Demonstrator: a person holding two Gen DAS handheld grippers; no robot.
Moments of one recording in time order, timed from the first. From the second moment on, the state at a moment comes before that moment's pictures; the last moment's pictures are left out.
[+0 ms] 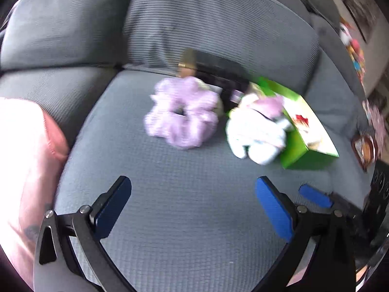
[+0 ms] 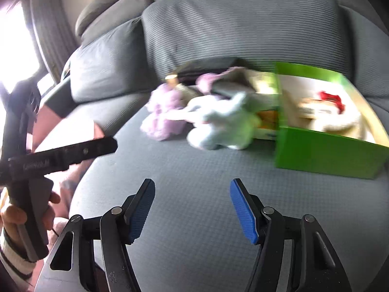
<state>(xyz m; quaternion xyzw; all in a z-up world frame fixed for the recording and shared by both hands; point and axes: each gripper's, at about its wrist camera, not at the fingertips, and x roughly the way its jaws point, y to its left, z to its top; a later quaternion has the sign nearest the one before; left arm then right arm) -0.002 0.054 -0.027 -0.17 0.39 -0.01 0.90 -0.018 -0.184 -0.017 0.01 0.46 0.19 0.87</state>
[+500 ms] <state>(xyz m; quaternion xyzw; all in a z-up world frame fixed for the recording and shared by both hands) -0.005 0.146 -0.045 -0.25 0.36 0.04 0.90 0.064 -0.066 -0.063 -0.07 0.46 0.21 0.86</state>
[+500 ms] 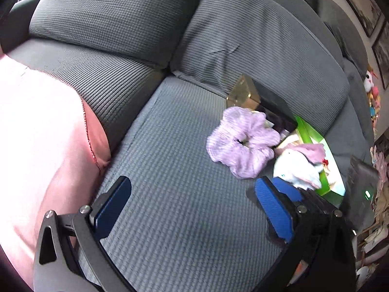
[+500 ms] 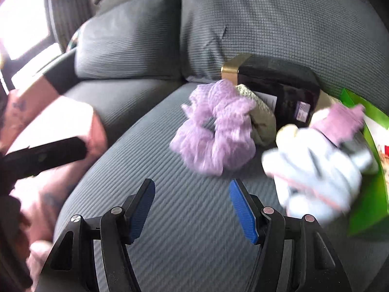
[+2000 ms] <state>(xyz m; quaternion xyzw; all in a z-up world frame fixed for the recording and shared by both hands) 0.026 0.004 -0.084 -0.17 0.47 -0.17 0.85 -0.027 -0.174 -0.054 -0.04 0.53 0.22 0.82</state>
